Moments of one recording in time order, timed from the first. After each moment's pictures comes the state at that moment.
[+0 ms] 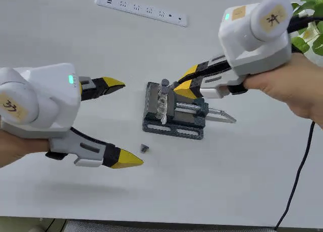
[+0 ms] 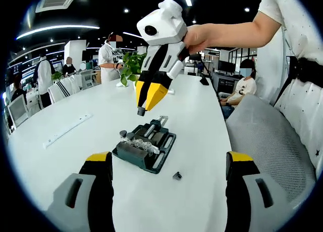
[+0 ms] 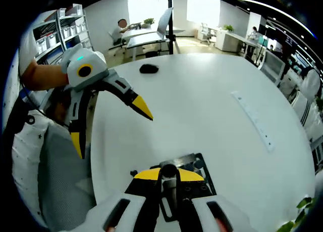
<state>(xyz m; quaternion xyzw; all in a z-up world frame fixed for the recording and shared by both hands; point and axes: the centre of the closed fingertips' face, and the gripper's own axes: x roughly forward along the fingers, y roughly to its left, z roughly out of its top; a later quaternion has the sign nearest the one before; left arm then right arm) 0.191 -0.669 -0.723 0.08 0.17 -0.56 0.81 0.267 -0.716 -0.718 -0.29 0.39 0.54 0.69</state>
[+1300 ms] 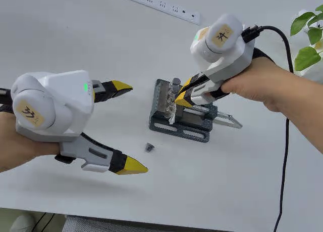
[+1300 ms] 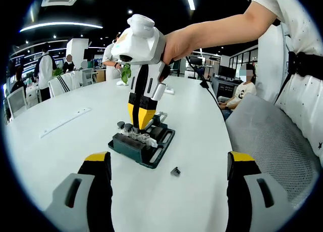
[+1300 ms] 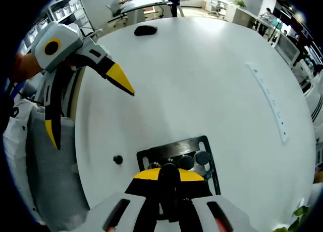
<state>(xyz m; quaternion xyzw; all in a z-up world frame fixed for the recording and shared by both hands) 0.190 -0.664 -0.740 0.06 0.17 -0.56 0.81 0.280 -0.716 -0.781 -0.35 0.48 0.51 0.62</state>
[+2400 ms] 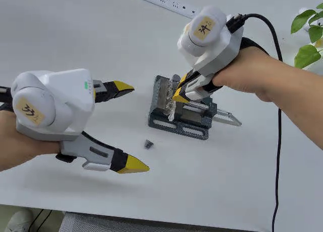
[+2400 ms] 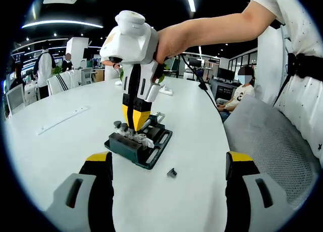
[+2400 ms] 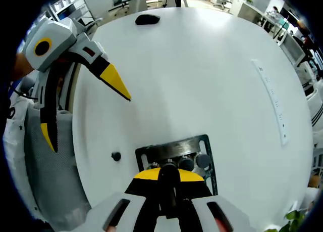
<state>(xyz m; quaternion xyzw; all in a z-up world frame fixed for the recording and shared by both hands) 0.187 -0.669 -0.742 0.04 0.17 -0.57 0.80 0.280 -0.715 -0.784 -0.39 0.50 0.50 0.59</state>
